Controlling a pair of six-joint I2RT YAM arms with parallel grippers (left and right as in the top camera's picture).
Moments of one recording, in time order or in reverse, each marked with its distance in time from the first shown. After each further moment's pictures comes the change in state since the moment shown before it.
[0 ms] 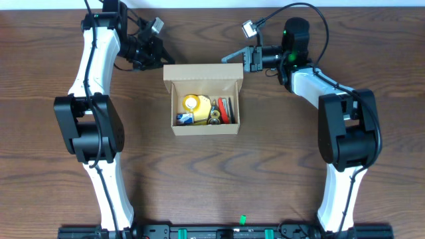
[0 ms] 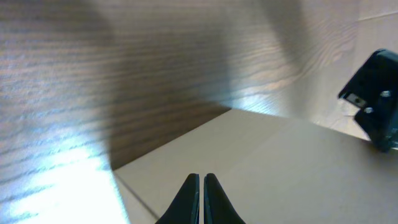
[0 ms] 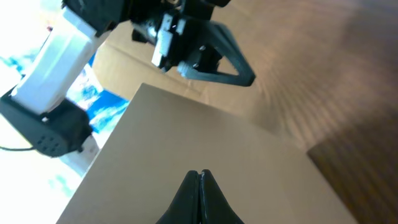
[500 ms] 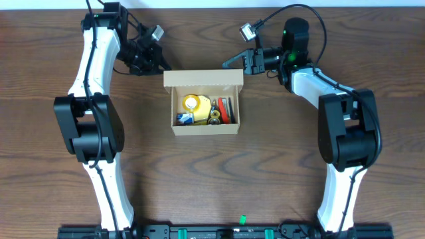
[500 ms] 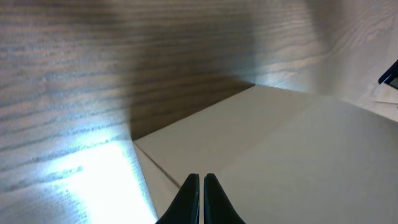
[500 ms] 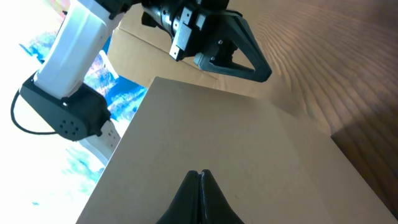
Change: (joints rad) left arm 0.000 0.000 0.000 -0.095 -0.084 0.068; right arm 0.000 0.000 0.000 -0.023 -0.074 0.018
